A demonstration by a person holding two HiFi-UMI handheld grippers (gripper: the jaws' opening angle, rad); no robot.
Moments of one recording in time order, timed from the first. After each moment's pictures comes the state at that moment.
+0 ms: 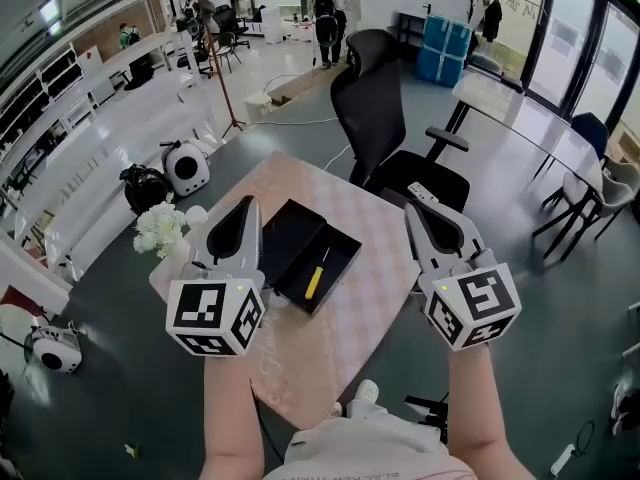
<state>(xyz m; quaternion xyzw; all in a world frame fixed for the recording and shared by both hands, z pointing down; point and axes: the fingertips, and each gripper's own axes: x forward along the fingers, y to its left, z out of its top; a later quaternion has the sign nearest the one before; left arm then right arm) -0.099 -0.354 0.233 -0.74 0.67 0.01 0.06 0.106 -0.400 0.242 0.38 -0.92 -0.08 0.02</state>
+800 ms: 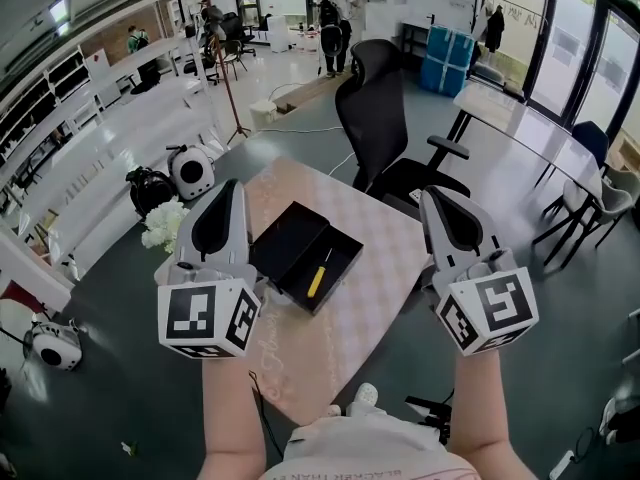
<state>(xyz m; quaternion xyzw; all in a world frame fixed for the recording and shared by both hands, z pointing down) -0.105 -0.312 0.174 -0.70 0.69 0.06 0.15 0.117 -0.364 0.185 0.39 -0.91 -0.14 -0.03</state>
